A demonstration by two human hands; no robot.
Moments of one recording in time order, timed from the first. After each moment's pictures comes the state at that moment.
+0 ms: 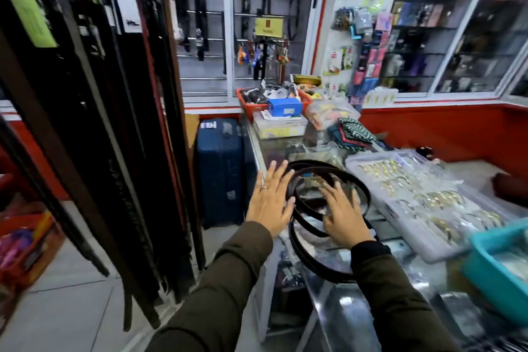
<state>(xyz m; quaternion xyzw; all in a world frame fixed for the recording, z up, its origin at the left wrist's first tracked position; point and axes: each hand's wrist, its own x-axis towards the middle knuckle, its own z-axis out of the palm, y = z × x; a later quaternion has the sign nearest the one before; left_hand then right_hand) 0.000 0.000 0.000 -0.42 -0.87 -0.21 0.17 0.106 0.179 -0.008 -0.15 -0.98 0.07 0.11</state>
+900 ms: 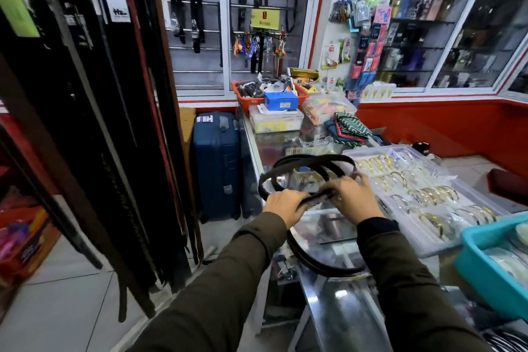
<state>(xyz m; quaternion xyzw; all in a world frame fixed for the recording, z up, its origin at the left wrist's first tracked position) 0.012 0.045 -0.002 -0.46 -0.86 -0.20 0.03 0.107 0.202 0.038 -0.15 -0.98 -0.01 0.14</state>
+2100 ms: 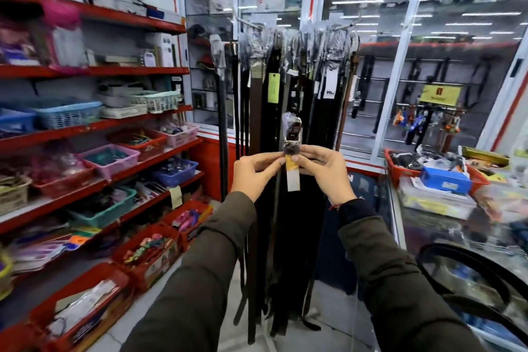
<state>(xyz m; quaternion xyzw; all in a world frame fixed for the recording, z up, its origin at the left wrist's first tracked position) 0.003 -0.291 0.155 -0.11 -0.74 -0.61 0.27 -0.024 -0.118 0.179 0.21 -0.69 0.68 0.12</state>
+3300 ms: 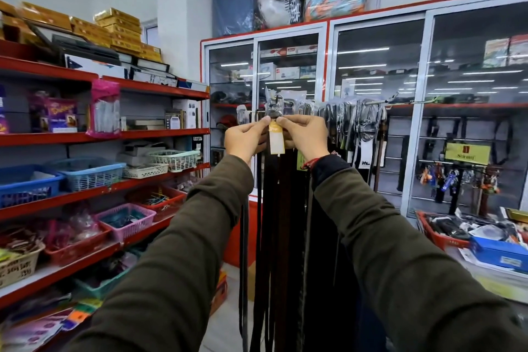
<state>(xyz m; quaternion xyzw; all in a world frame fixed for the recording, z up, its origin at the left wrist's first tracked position) -0.082 -0.387 0.350 -0.07 -0.56 -0.77 0.30 -0.099 -0.262 0.368 0.21 -0.64 0.71 0.21</state>
